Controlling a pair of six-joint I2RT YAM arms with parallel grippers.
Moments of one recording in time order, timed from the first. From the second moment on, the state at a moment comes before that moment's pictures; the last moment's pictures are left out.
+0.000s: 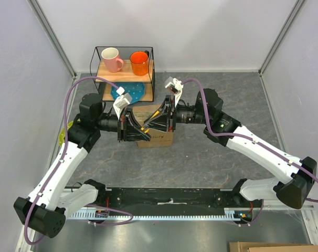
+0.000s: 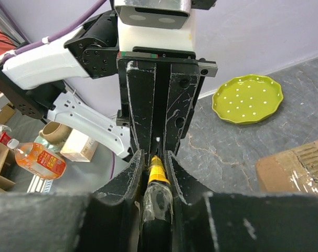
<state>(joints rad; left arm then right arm) -0.37 0.99 1.01 -0.28 1.29 -0.21 0.84 1.29 1.23 0.11 -0.68 0.43</state>
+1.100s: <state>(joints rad) -0.20 1.07 1.11 -0.82 0.65 0.13 0.84 1.29 1.23 -0.07 0.39 -0.01</state>
